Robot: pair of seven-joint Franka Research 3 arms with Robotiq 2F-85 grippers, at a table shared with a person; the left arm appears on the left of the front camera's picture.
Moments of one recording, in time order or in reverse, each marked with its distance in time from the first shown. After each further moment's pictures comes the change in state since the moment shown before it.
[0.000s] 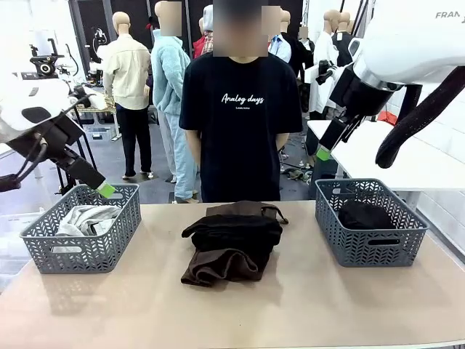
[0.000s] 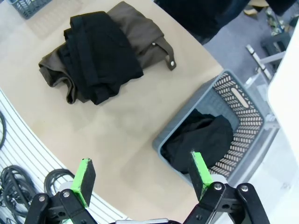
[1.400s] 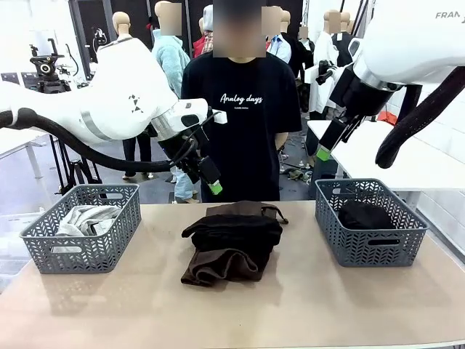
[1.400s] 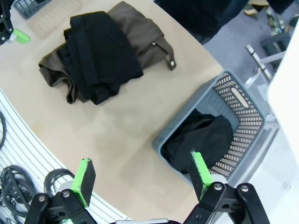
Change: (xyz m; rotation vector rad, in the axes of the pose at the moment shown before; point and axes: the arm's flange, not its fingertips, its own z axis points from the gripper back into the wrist) left arm 0.173 -0.038 -0.164 -0.191 0.104 -0.051; right arm 0.000 0.000 0.000 0.000 0.000 0.000
